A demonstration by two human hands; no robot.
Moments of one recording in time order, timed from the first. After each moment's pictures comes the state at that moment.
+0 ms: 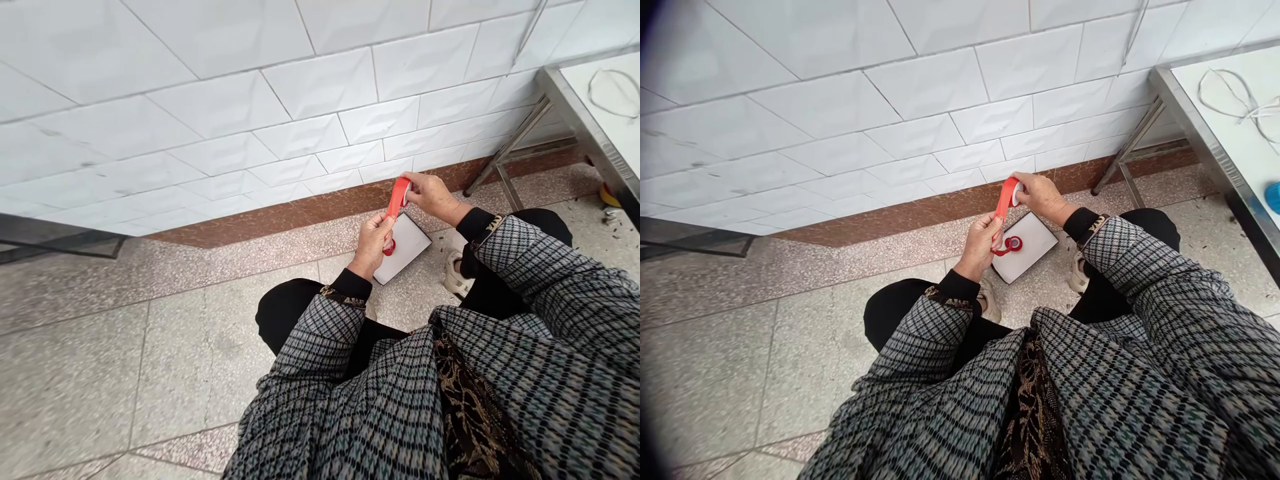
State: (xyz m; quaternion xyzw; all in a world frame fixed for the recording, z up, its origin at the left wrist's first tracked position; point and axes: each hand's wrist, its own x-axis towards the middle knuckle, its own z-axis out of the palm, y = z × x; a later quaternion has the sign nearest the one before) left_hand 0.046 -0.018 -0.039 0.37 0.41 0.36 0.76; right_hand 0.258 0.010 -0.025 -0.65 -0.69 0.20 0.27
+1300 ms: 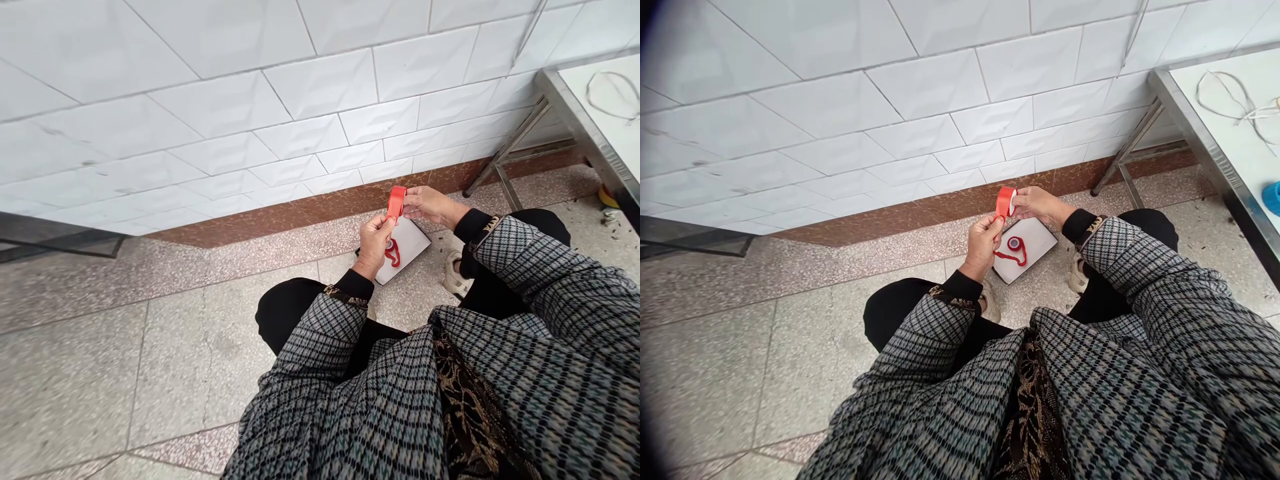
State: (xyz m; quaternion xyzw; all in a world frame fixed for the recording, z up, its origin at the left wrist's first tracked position) left_hand 0.049 -0.024 -0.049 0.43 0.43 0.39 0.69; right_hand 0.233 -0.001 -0.003 -0.60 -0.30 0.63 0.38
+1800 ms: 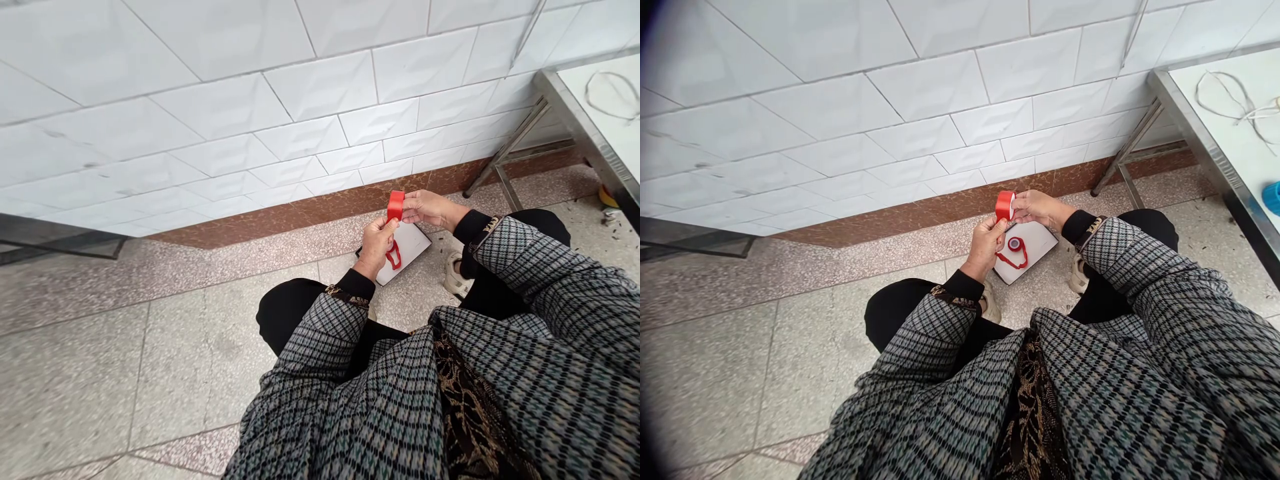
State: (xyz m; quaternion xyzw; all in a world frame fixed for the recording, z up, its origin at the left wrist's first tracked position) left_hand 0.054 -0.025 -0.042 0.39 0.46 0.34 0.72; right_hand 0.232 -0.003 -0.009 -0.59 -0.25 0.67 0.37
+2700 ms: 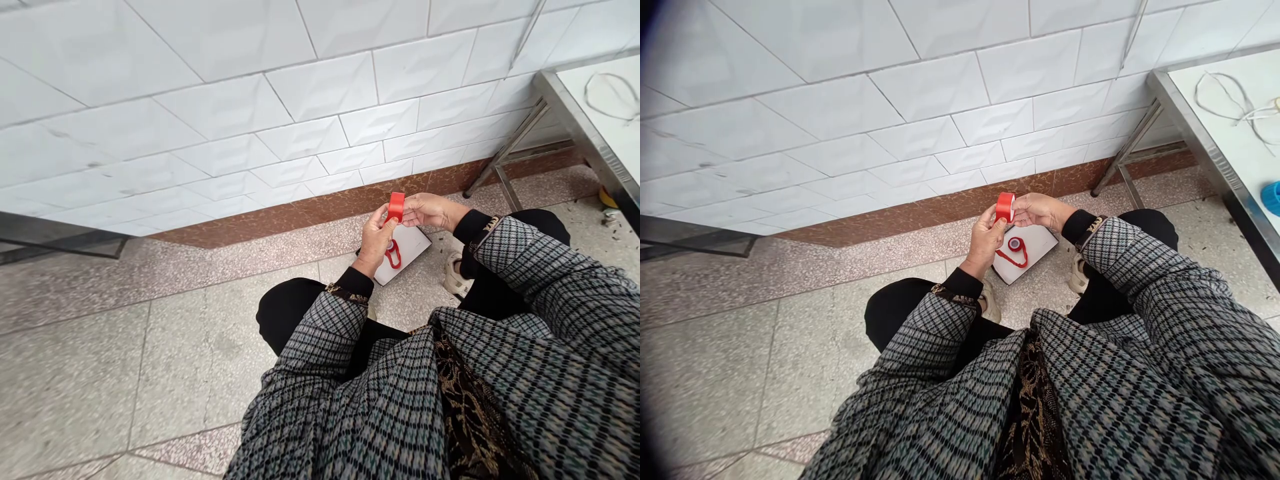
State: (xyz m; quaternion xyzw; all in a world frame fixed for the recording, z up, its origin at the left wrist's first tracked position) left_hand 0.054 -0.017 -0.044 0.41 0.45 0.39 0.69; right_hand 0.231 -0.006 -0.001 -0.57 -0.23 0.71 0.33
